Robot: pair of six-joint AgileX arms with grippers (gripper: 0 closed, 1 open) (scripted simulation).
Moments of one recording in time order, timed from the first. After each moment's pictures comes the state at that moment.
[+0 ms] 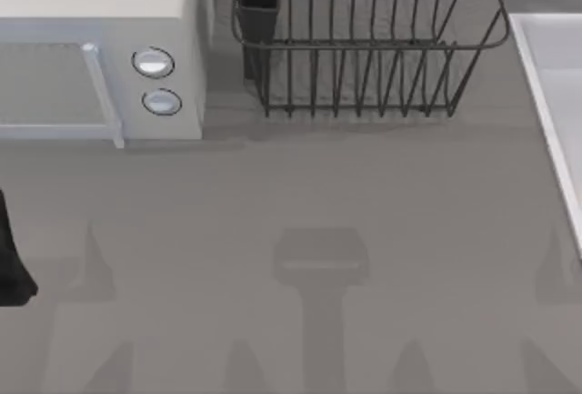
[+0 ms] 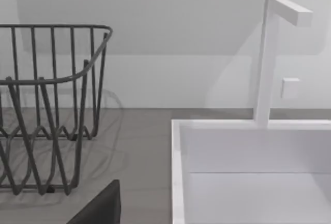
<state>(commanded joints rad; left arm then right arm) 0.00 0.00 0.00 0.00 0.00 0.00 0.00 0.00 0.00 0.00 0.00 0.00</state>
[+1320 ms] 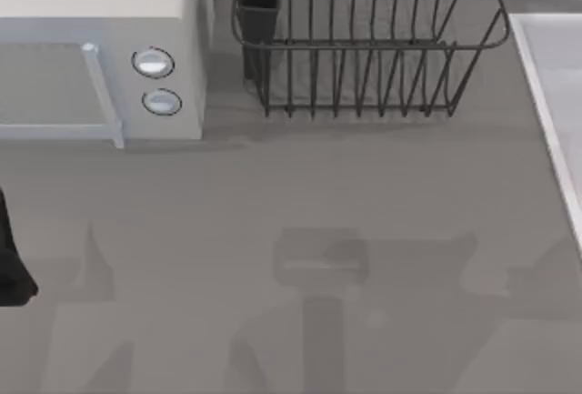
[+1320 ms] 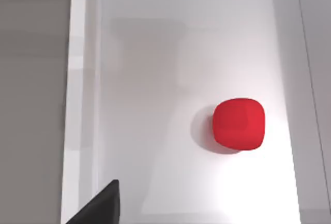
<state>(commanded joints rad) 0.00 0.00 0.00 0.00 0.00 0.00 -0.19 1.27 1.03 -0.65 0.00 -0.18</state>
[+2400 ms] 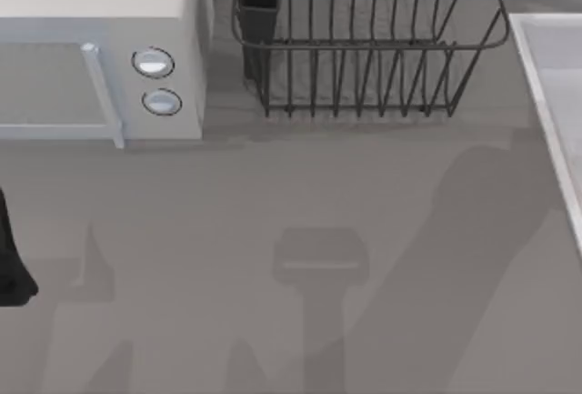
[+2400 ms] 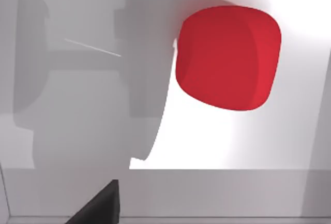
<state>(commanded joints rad) 0.00 0.00 0.00 0.00 0.00 0.00 -0.34 2.27 1.85 -1.15 0.00 -0.32</state>
